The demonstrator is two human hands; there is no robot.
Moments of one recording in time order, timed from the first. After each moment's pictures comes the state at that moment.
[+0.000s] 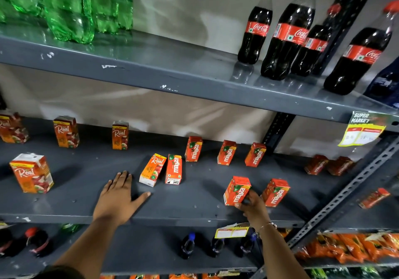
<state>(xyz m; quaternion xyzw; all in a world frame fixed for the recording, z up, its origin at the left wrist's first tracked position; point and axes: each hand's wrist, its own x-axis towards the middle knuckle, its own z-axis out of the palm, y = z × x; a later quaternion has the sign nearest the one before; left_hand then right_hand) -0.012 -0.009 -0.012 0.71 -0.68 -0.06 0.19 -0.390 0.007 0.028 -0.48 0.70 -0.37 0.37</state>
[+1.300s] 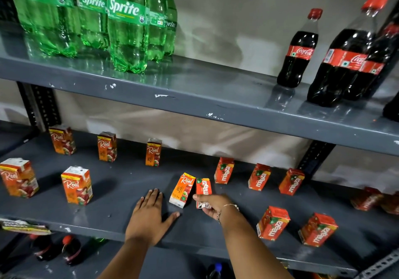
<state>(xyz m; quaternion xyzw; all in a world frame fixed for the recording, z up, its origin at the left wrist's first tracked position) -0.014 -0.008 -0.007 0.72 -0.66 -0.07 0.19 -0.205 -0.069 0.056 -0.35 0.66 -0.31 0.59</state>
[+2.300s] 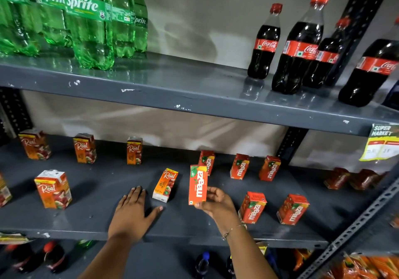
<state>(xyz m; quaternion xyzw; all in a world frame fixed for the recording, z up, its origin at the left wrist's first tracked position) -0.012 -0.006 -0.006 0.71 -0.67 -0.08 0.19 -0.253 -0.013 0.056 -0.42 0.50 -0.47 0.59</state>
